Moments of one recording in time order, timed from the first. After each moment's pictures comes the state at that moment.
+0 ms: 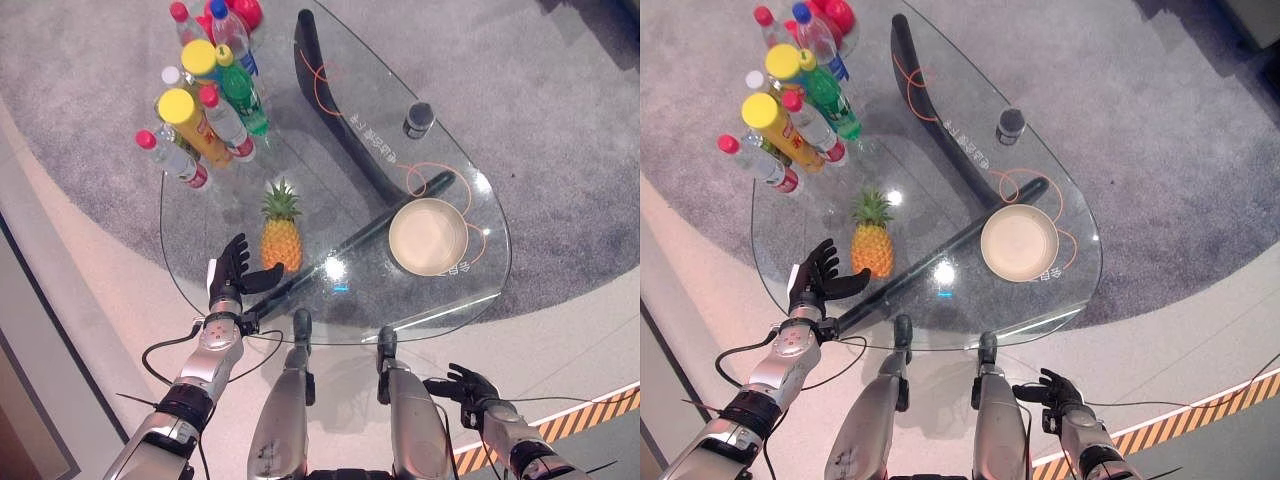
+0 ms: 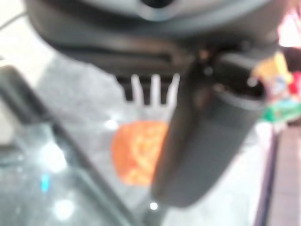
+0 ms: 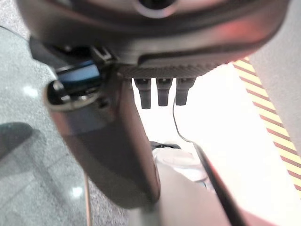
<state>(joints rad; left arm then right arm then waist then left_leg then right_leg) -0.36 0.41 -0.31 0.53 -0.52 -0.10 0.36 -0.23 -0.38 0.25 1.08 0.49 0.03 -0.07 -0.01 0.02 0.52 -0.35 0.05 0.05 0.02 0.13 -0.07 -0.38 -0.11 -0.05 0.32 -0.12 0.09</state>
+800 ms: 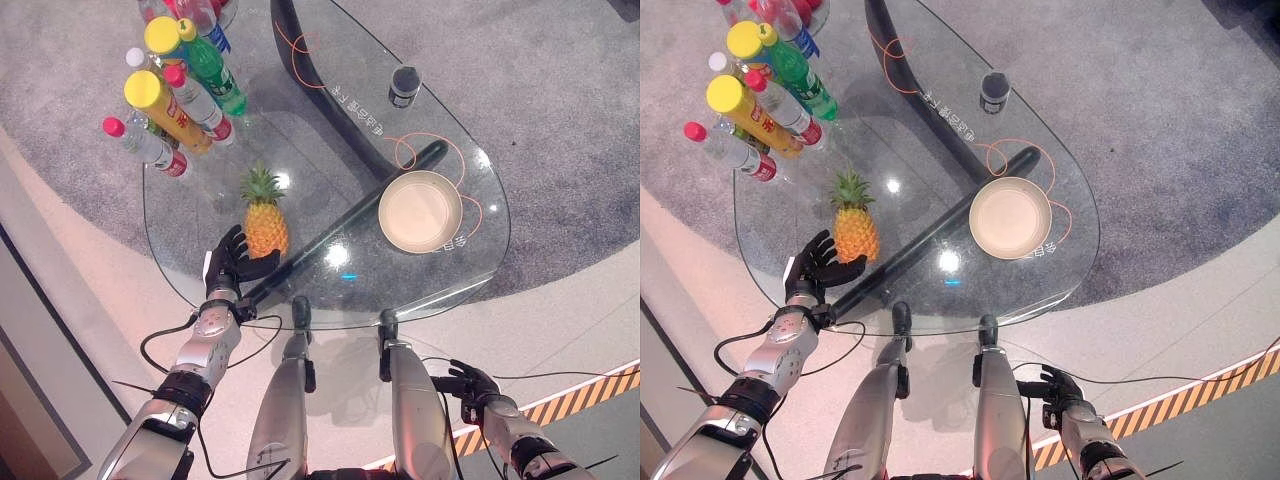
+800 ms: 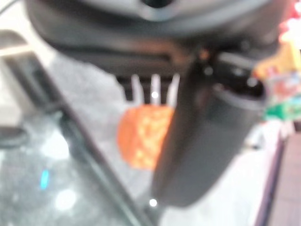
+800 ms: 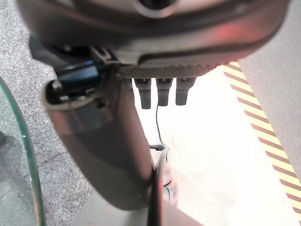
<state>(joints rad) -0.44 0.43 -0.29 0.58 -0.65 -0.09 0.32 -0.24 -0.39 0.27 1.06 0.51 0.06 -0.08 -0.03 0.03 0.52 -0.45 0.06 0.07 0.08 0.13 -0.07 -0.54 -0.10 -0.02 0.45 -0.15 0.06</state>
